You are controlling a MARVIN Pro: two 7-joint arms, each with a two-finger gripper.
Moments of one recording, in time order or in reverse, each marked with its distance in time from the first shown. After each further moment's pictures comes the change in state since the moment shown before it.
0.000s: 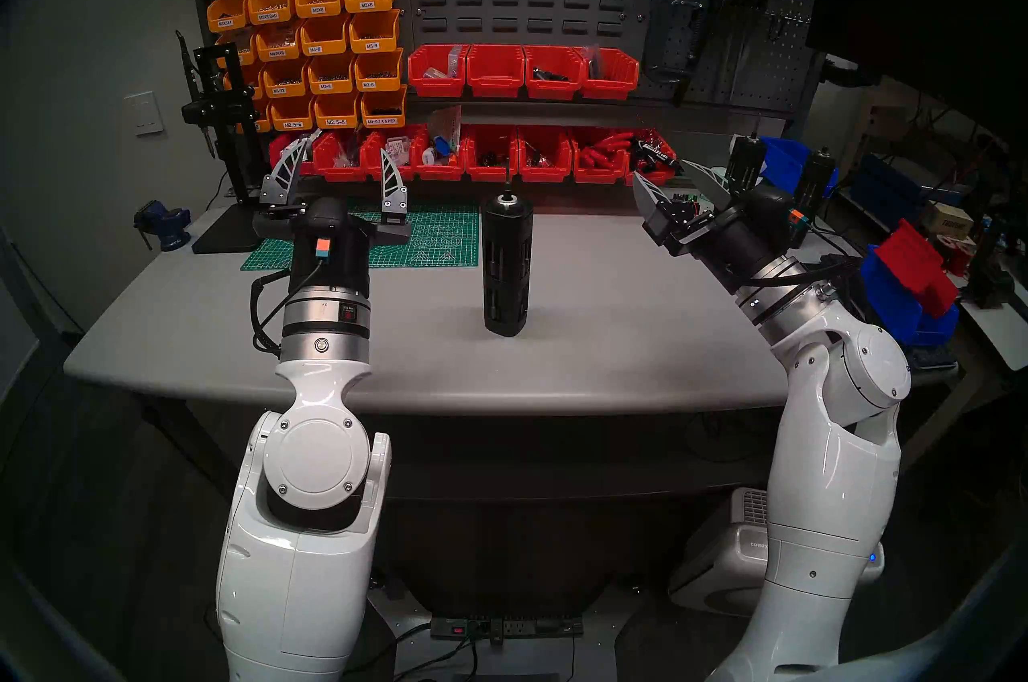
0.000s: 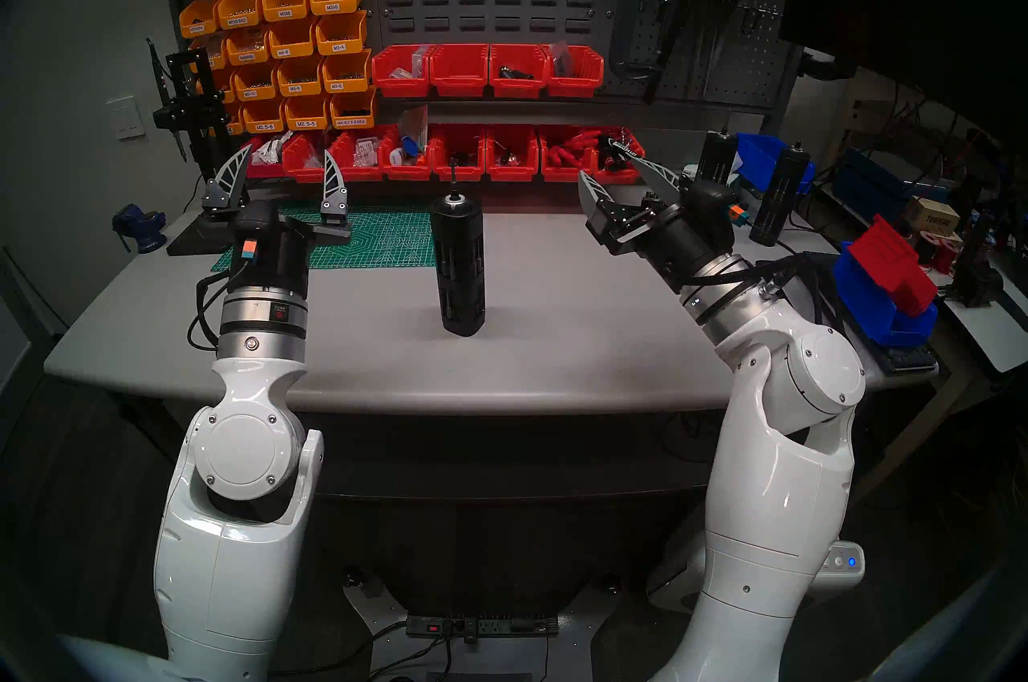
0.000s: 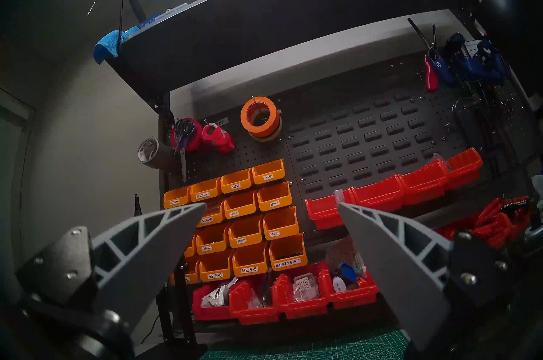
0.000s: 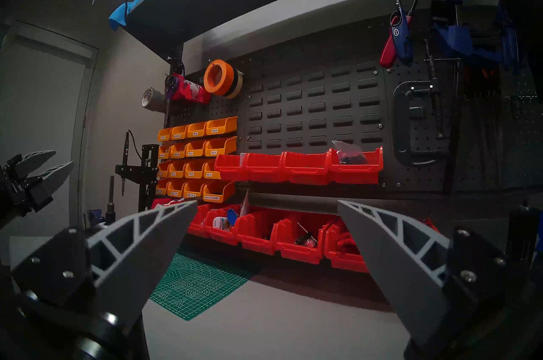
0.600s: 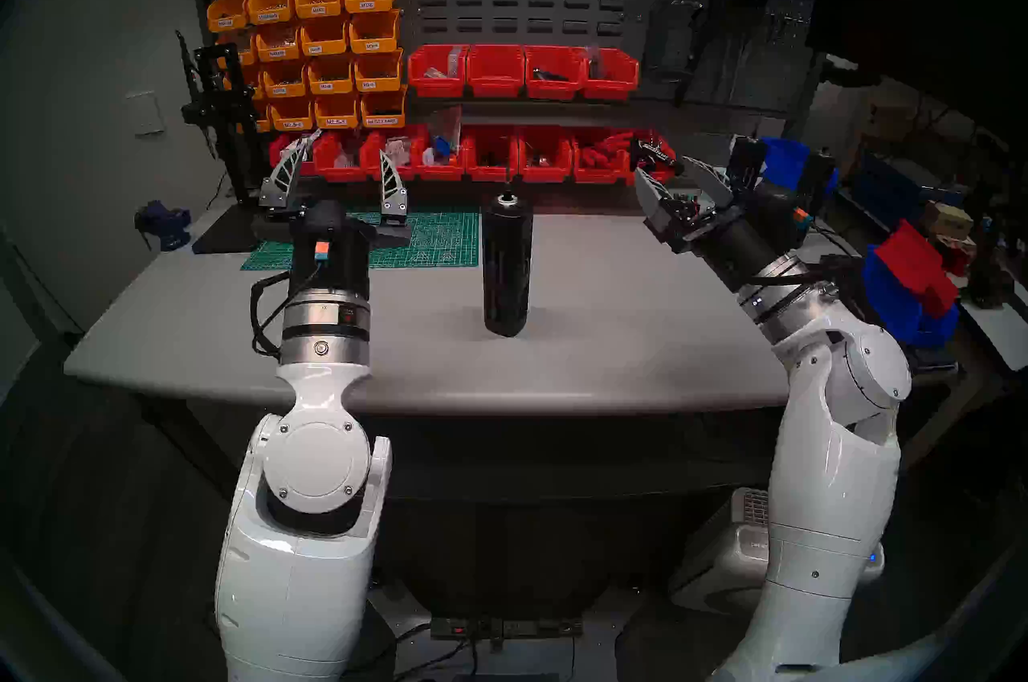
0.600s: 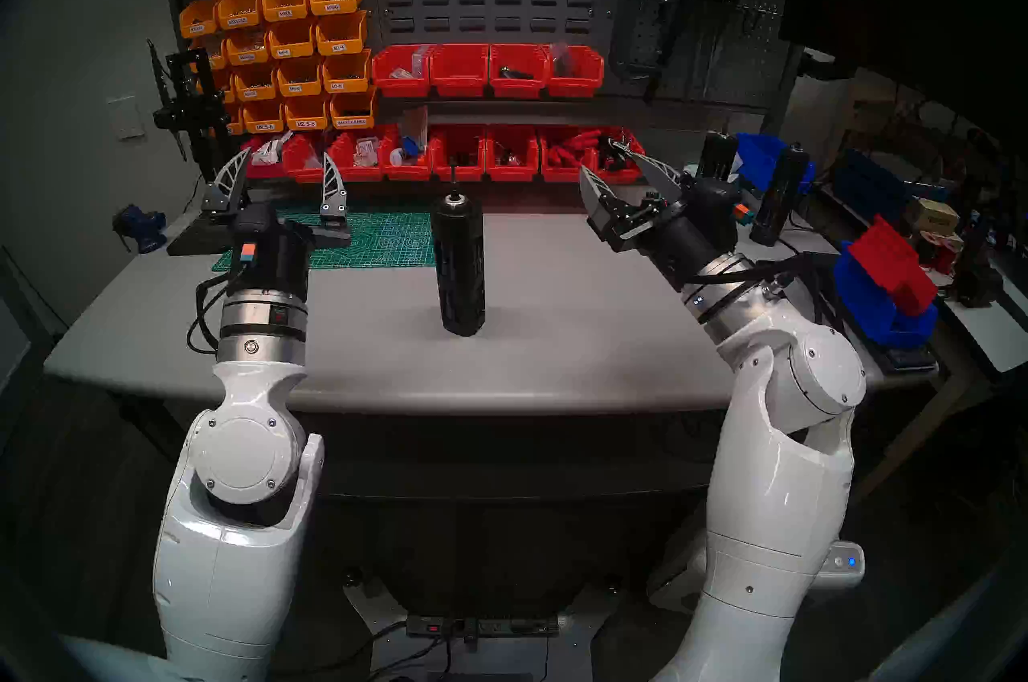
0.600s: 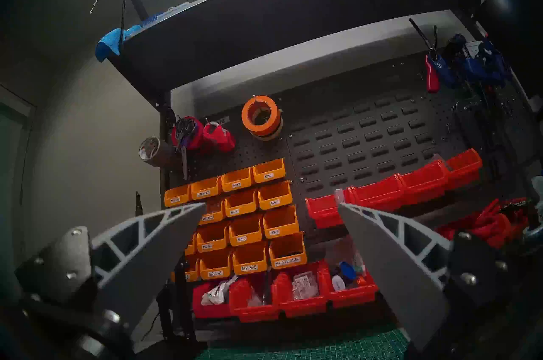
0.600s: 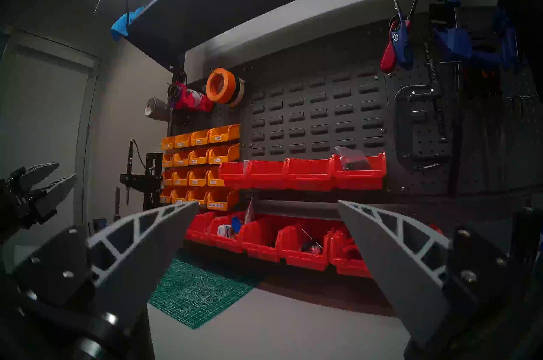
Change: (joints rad) left arm 0.006 0.010 0.006 -0.003 -0.011 0.002 0.014; right arm 0.000 0.002 0.000 0.000 0.027 0.003 0.004
